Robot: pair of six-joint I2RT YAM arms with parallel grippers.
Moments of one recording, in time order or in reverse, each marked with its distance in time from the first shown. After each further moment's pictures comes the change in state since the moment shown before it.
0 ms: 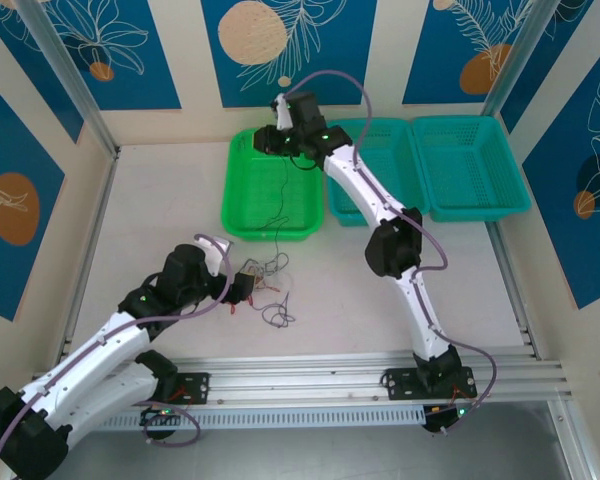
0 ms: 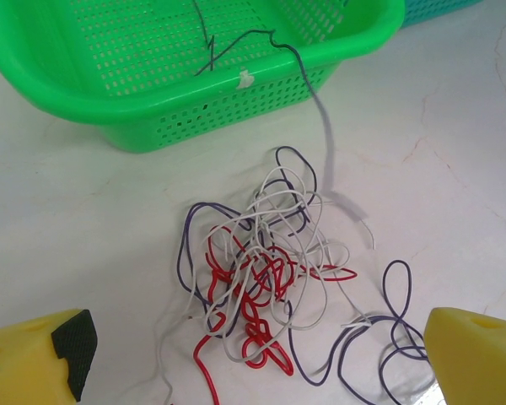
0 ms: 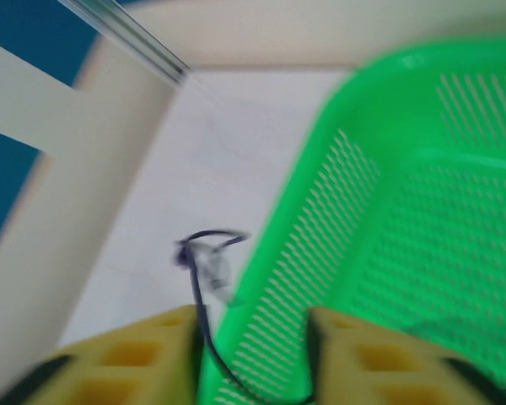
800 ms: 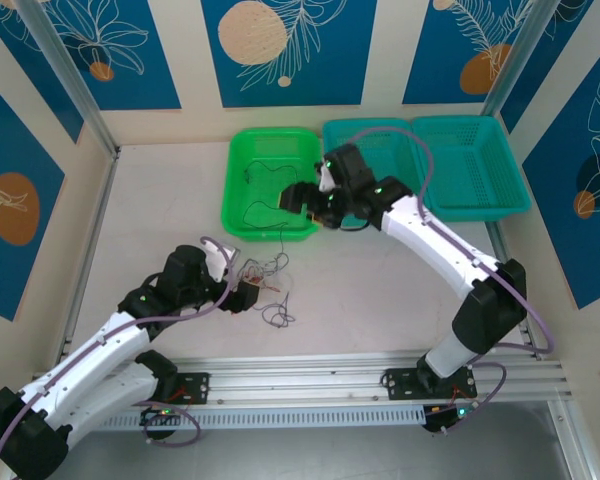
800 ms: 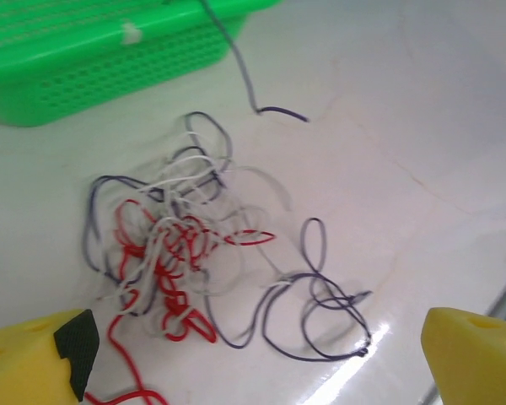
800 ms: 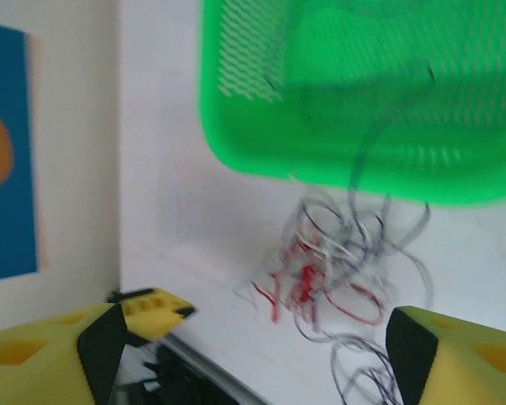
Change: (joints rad) left arm 0.001 0.000 0.007 -0.043 0.221 0.014; right arm 0.087 -0.892 -1.180 0.072 -0.024 0.354
